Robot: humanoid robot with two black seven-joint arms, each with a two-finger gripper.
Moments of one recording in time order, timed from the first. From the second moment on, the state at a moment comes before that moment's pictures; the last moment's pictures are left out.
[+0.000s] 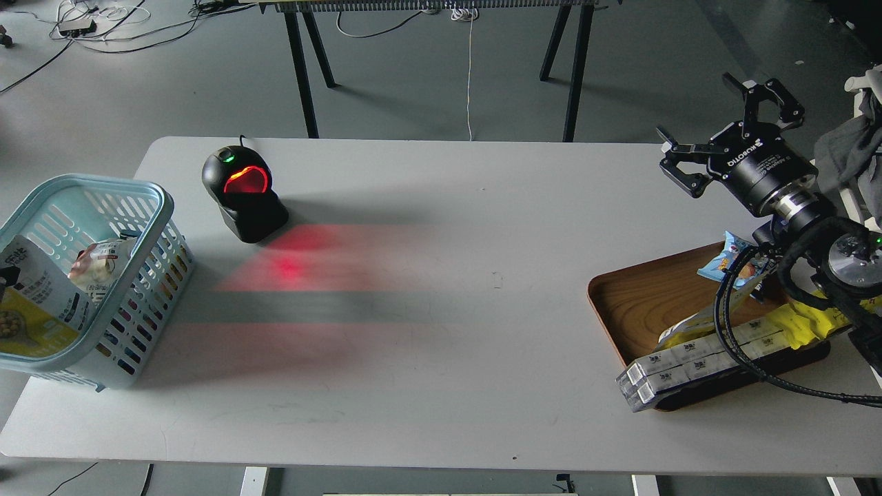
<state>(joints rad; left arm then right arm) -1.01 1.65 0.08 -1.66 1.74 -0.12 -0.16 0.63 -0.60 0.77 0.99 0.49 0.42 -0.01</state>
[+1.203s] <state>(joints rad) -1.11 1.01 -0.26 -1.21 -0.17 -0.10 -0.34 0.81 -0.77 0.62 1.18 0.43 0.23 -0.01</state>
